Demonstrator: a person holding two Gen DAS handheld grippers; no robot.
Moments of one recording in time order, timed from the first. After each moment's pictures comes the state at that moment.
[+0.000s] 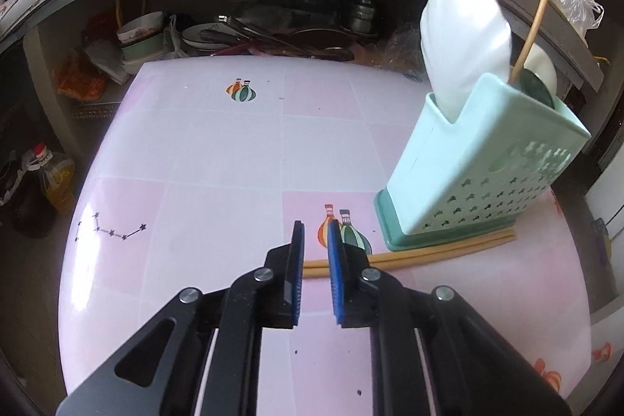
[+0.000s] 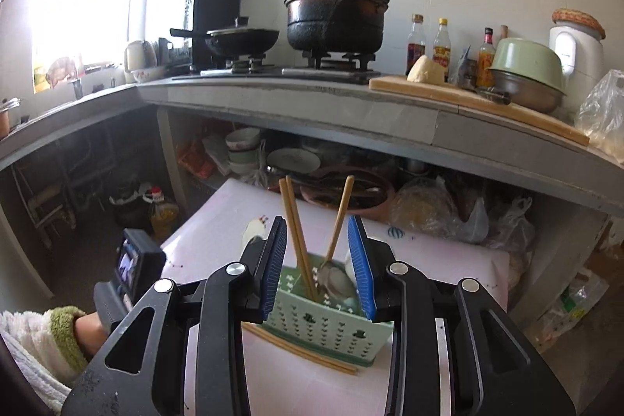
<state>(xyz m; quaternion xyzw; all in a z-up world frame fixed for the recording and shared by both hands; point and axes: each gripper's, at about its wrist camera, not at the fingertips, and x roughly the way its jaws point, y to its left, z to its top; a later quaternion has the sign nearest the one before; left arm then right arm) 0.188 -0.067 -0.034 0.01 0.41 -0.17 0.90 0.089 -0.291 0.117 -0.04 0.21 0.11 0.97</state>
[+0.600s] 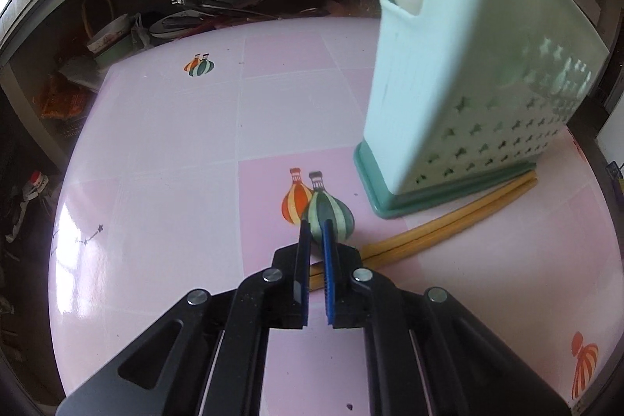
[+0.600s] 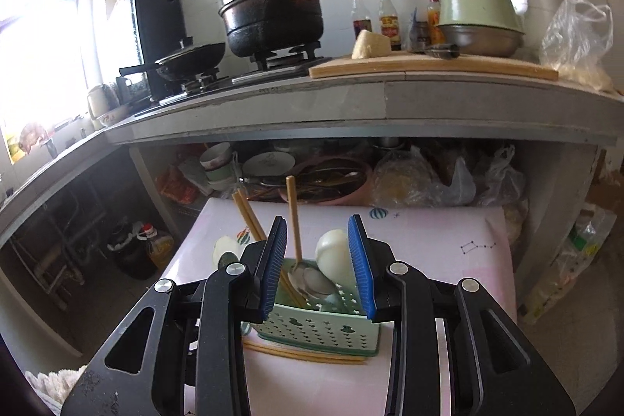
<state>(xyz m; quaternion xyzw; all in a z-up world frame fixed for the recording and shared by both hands) 0.181 -0.098 -0.065 0.10 0.44 -0.19 0.87 0.096 -0.335 0.120 0.08 0.23 0.05 0.97</state>
